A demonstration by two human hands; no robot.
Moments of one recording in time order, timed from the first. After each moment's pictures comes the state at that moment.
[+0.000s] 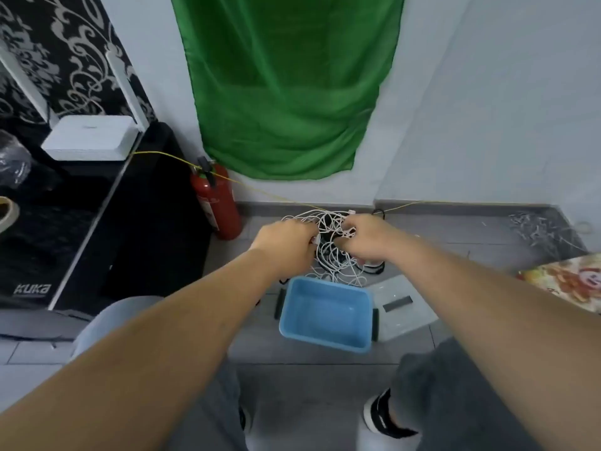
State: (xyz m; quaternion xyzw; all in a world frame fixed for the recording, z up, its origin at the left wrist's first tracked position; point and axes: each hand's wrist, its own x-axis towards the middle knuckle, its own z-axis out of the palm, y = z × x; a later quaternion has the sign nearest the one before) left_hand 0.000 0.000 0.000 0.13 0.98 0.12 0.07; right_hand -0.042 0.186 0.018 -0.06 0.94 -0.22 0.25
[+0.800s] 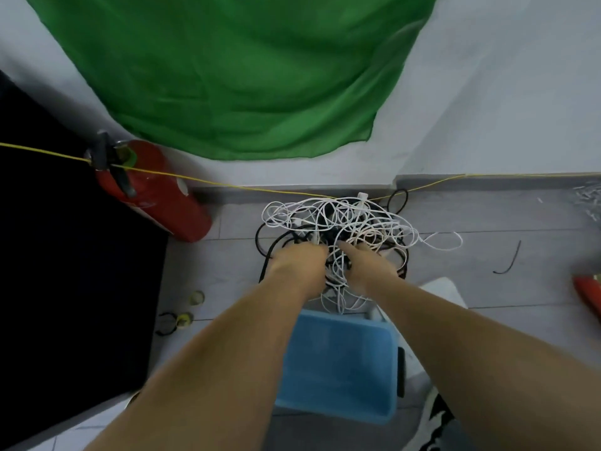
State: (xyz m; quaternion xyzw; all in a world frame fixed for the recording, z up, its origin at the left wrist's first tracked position) left_hand -0.149 0.042 -0.185 0.10 0.95 0.06 0.30; right_hand -0.166 0.203 -0.246 -0.03 0.94 -0.06 0.33
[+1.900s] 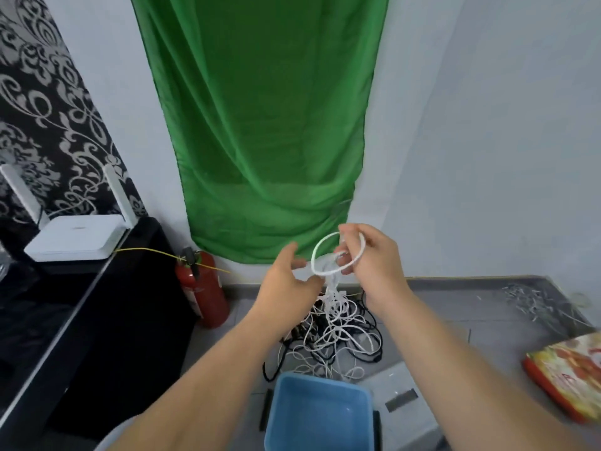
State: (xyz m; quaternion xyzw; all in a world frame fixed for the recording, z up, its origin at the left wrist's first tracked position) left_hand -0.050 0.030 0.060 -0.07 0.80 0.59 0.02; right_hand -0.093 0.177 0.089 0.06 0.72 -0.70 -0.03
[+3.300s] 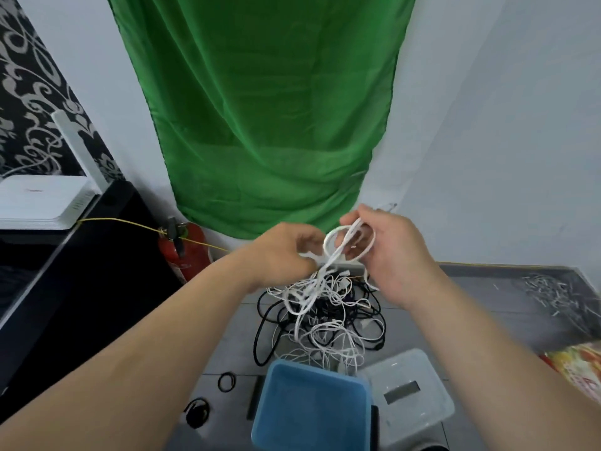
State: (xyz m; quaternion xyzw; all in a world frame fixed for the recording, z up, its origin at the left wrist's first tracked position) left_hand -0.126 0.006 0.051 0.06 0.88 0.45 0.16; right_hand -0.136 0.188 0.074 0.06 0.60 -0.78 0.16
